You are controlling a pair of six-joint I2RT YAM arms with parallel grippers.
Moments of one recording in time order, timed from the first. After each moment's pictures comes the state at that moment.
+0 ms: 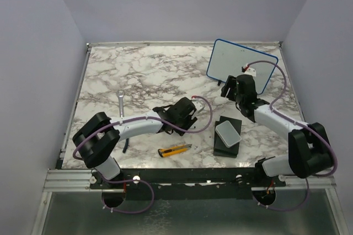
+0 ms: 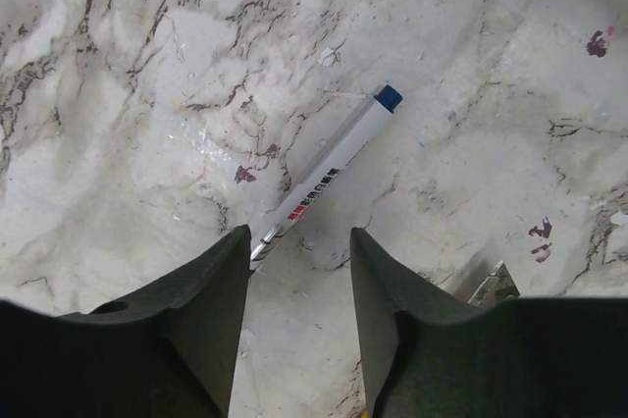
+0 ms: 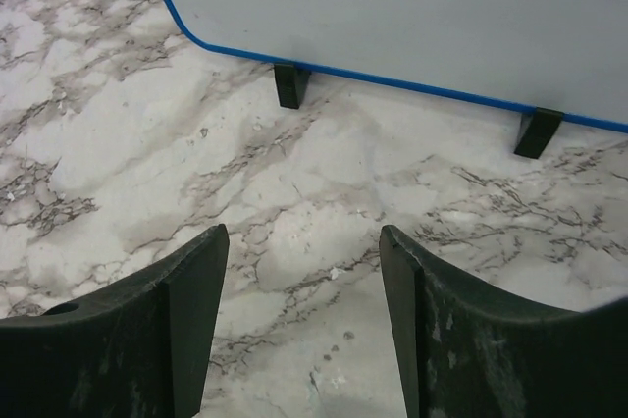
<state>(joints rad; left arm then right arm) -0.94 1.61 0.94 -0.31 -0.09 -0.07 0.31 1.33 0.69 0.12 0.23 0.45</state>
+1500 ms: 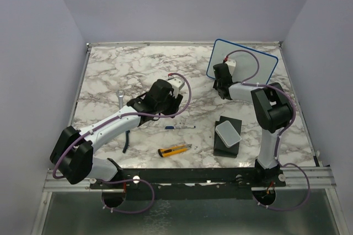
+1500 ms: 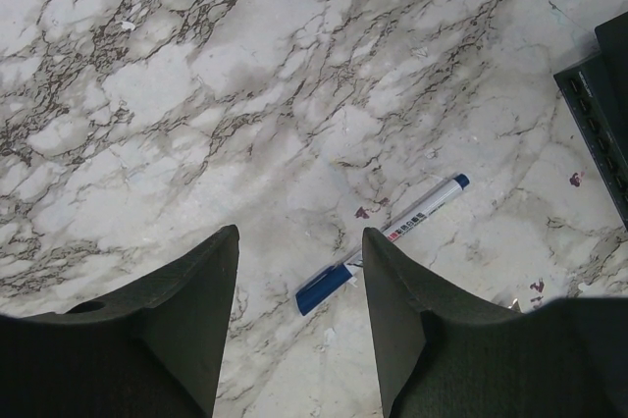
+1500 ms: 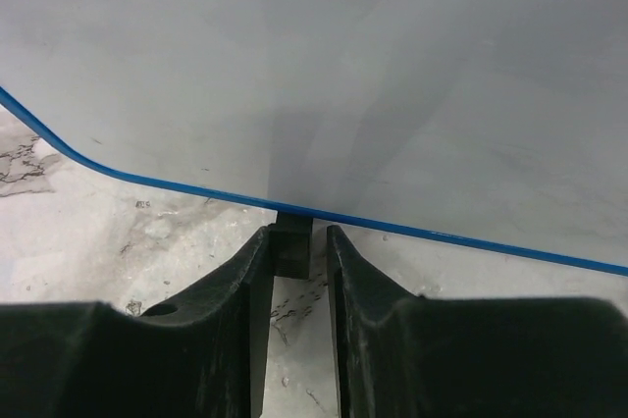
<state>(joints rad) -0.72 1.36 0.93 -0.27 -0.02 -0.11 0.37 1.99 1.14 0.15 0.45 0.44</state>
